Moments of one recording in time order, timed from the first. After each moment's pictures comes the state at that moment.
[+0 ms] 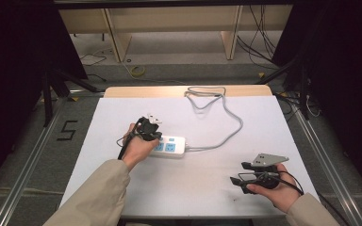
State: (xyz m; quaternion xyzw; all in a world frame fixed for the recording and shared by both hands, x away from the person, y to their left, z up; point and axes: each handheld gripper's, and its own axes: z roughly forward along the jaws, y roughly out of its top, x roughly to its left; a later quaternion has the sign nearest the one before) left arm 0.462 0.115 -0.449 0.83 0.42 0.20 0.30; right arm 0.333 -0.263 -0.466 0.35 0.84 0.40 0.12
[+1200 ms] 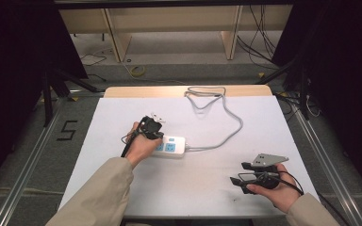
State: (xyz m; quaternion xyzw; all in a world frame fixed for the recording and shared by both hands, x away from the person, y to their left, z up) left arm 0.469 0.105 -0.450 0.84 0.43 0.19 0.27; right arm 0.333 -0.263 -0.466 0.35 0.84 0.40 0.12
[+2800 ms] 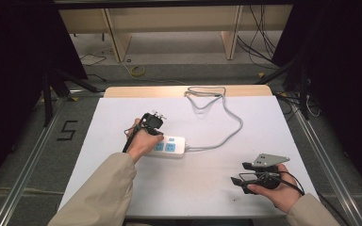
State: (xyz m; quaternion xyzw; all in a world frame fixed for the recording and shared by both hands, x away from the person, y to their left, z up) left arm 0.479 0.102 -0.443 0.84 0.45 0.16 0.24; right arm 0.333 -0.265 -0.466 0.35 0.84 0.40 0.12
